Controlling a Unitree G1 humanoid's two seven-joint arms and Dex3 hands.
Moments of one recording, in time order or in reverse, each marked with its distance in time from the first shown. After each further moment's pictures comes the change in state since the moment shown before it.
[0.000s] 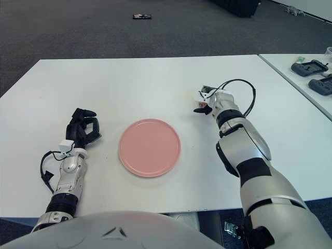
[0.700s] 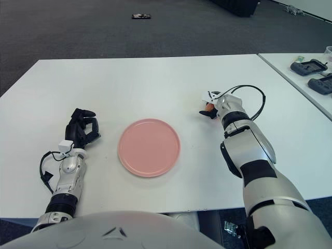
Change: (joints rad) left arm 0.004 0.002 0.006 -0.003 -0.007 -0.001 -0.003; right arm 0.025 -0.035 -0.062 0.006 0.064 0.058 0.043
